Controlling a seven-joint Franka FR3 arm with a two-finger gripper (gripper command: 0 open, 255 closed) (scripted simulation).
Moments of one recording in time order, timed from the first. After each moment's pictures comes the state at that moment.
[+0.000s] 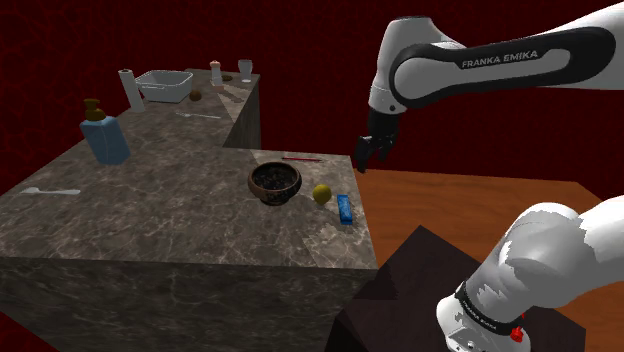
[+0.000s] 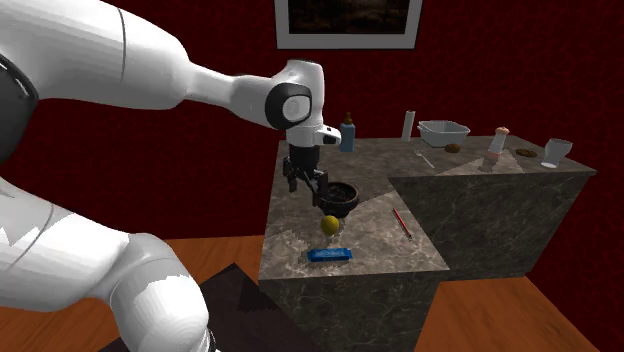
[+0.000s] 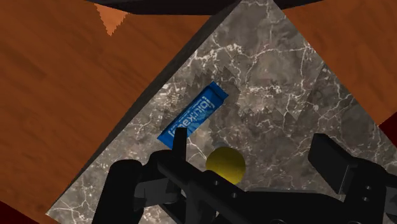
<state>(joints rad) -0.02 -0.53 0.06 -2.46 0.04 1.92 0.07</state>
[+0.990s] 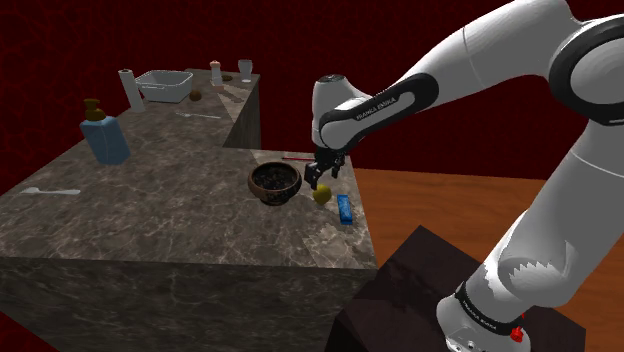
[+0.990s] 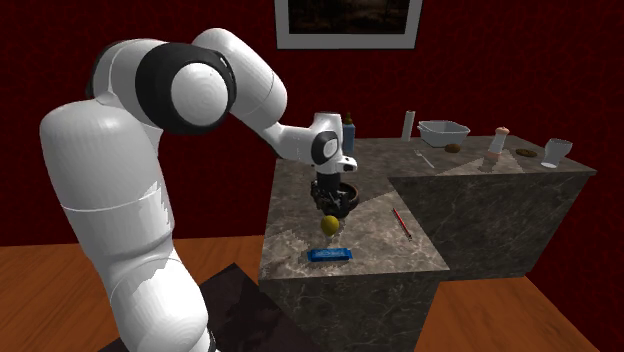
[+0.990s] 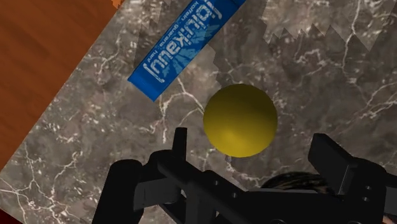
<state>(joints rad) -0.03 0.06 0.13 -2.24 -0.12 2.27 0.24</state>
